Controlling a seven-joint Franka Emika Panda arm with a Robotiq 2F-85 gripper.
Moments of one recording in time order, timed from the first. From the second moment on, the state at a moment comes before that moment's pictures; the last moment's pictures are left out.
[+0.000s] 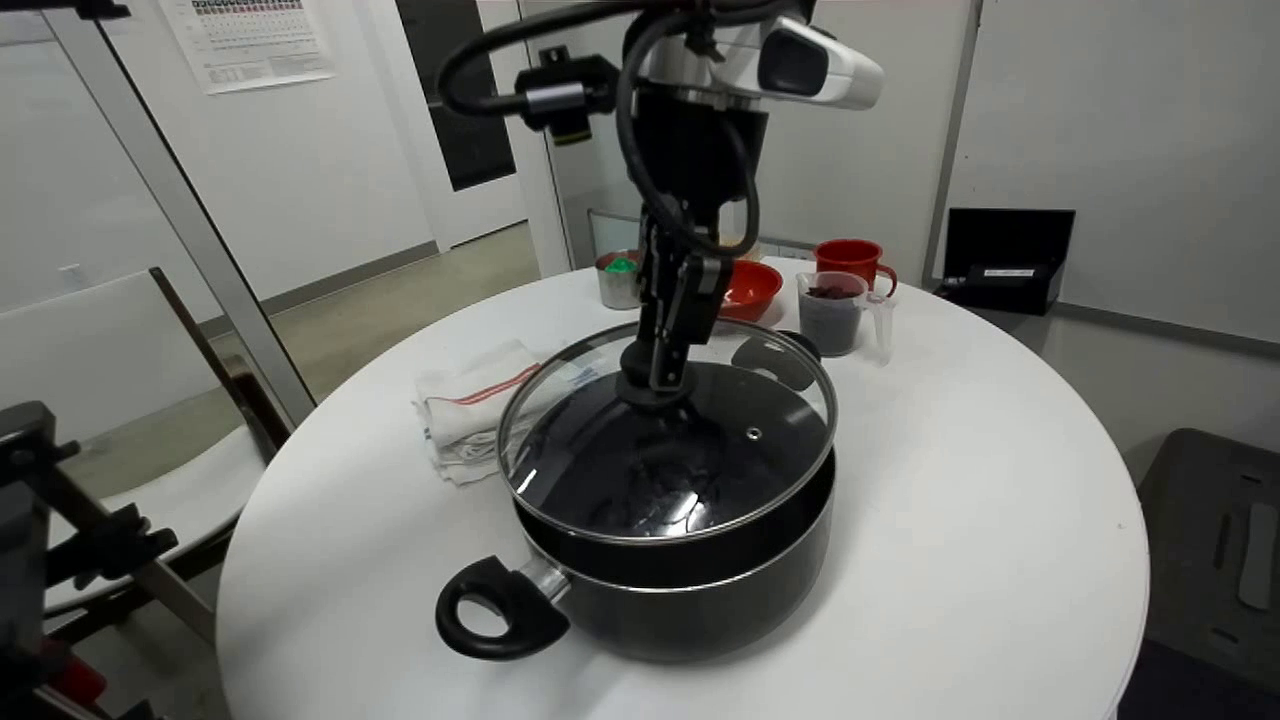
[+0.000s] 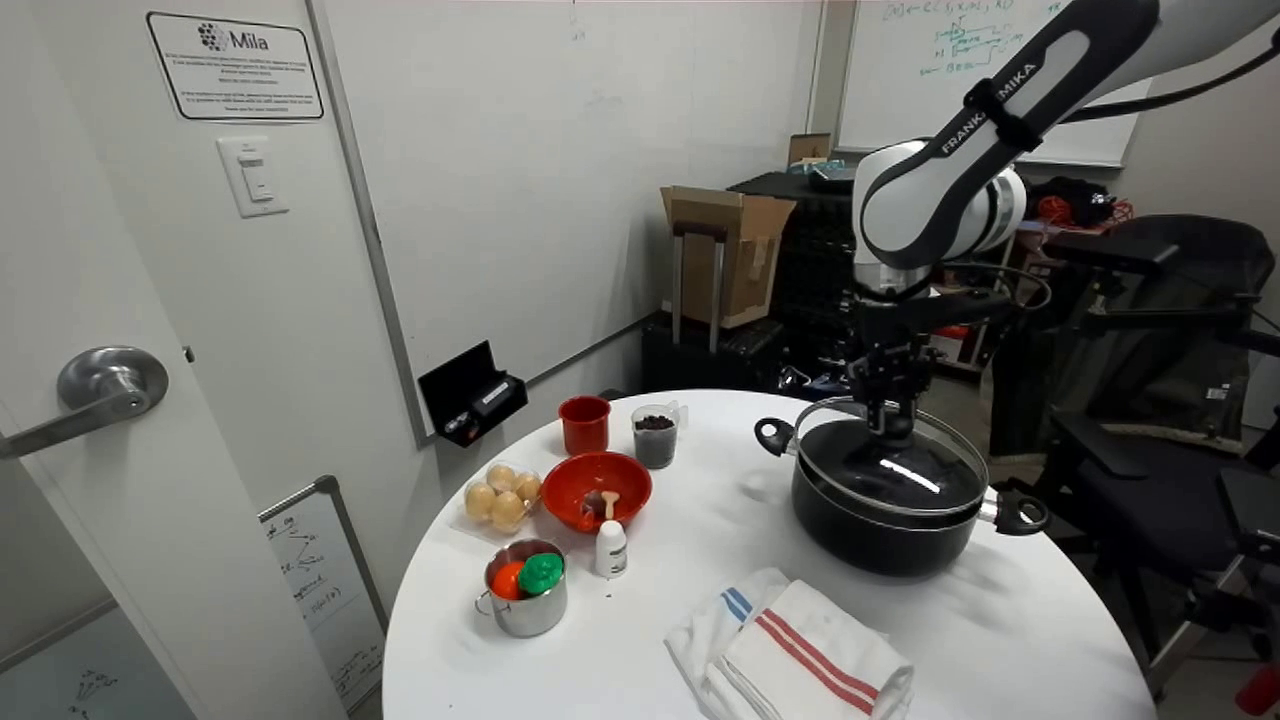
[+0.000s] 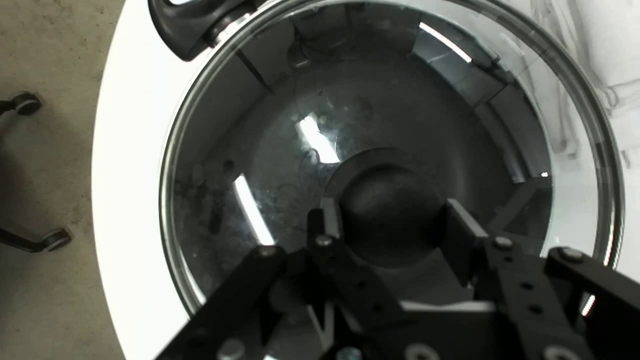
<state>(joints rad) -0.16 0.66 -0.14 -1.88 0.15 2.28 0.17</state>
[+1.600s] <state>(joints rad) 0.09 0.62 -0.05 -1.87 -0.07 2.26 0.16</state>
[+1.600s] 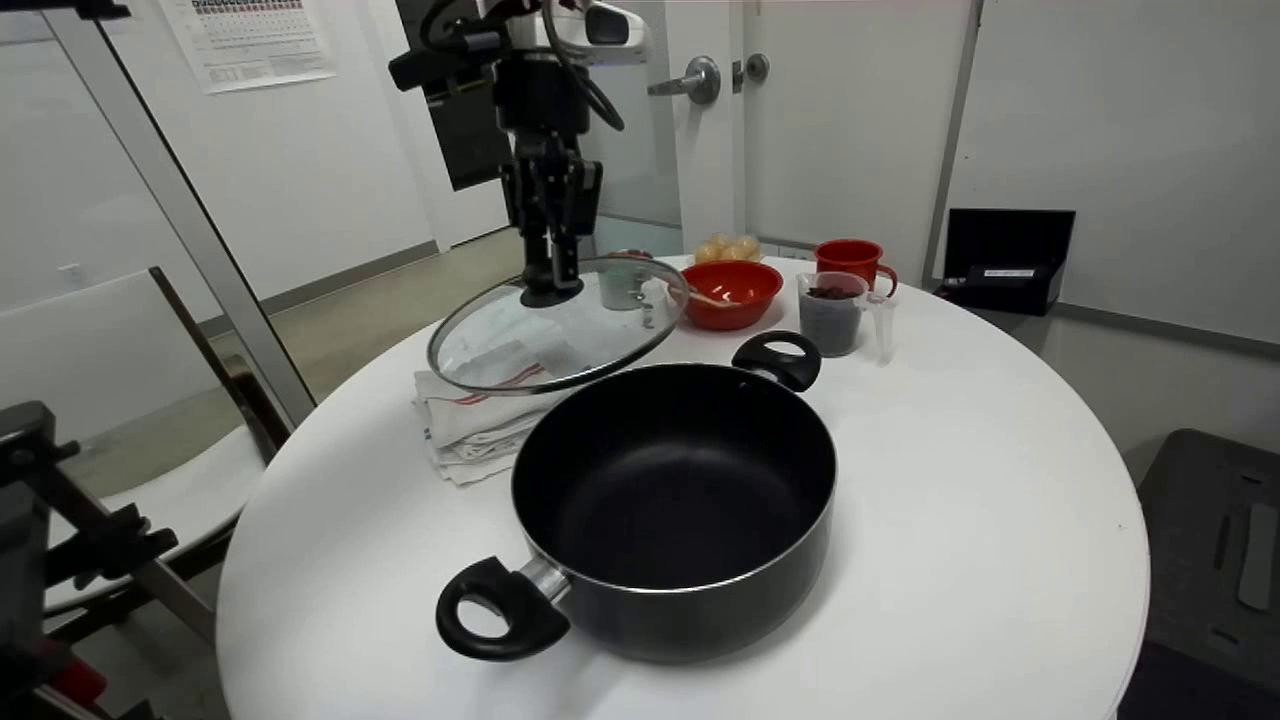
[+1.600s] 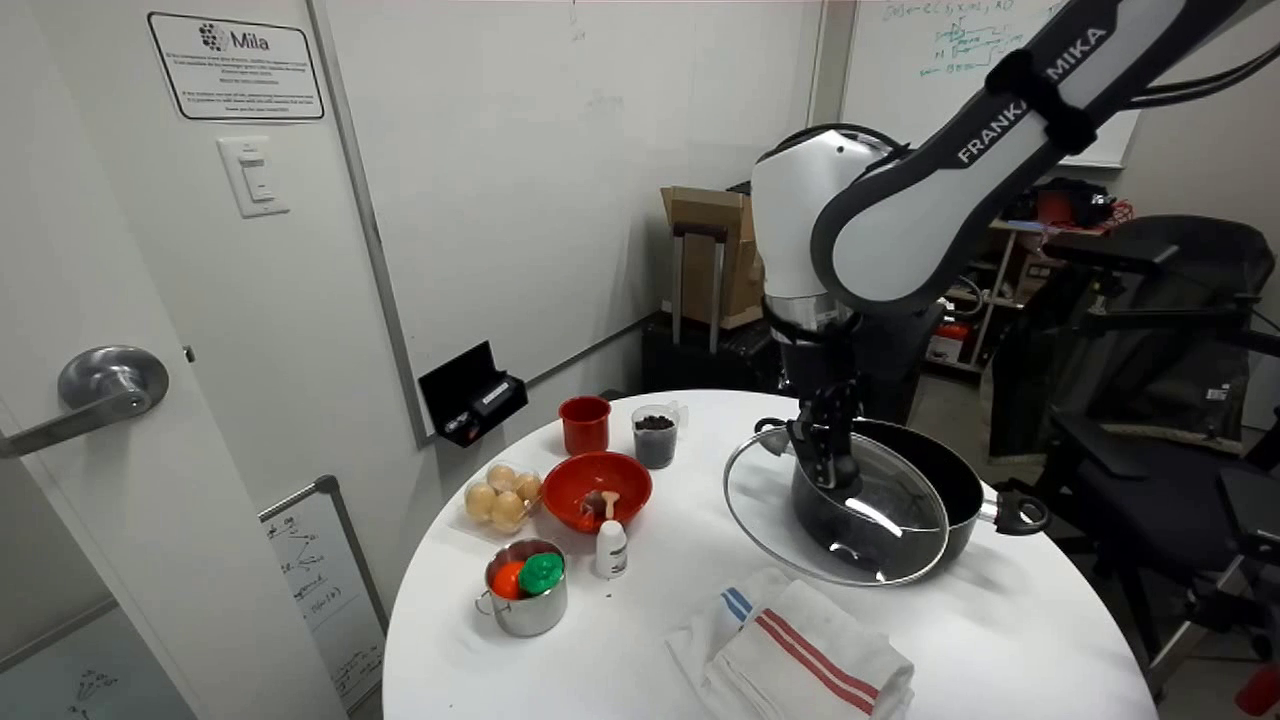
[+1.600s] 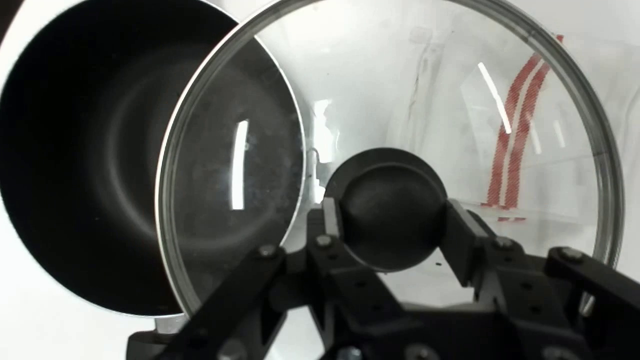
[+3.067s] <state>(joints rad) 0.14 0.83 0.04 -1.67 -0.11 2.25 -0.02</state>
